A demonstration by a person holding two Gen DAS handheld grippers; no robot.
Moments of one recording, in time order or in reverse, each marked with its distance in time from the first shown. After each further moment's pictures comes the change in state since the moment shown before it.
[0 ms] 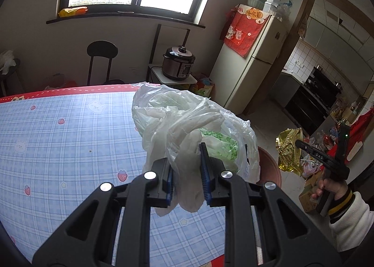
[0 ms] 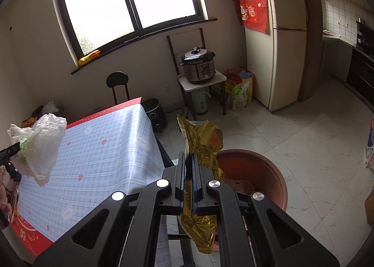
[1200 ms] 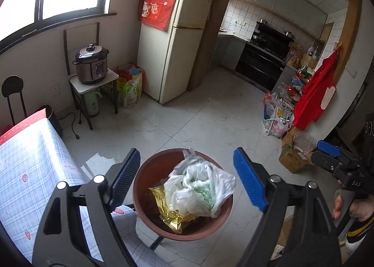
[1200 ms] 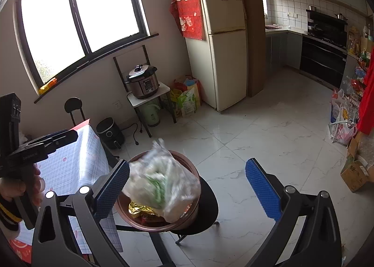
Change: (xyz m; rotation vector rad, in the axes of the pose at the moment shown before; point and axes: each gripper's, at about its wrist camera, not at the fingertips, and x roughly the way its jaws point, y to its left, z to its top) left arm 0.176 -0.253 0.009 0.328 0.106 -0.258; right arm -0.109 -0.123 -0.021 0.151 -0.071 -0.213
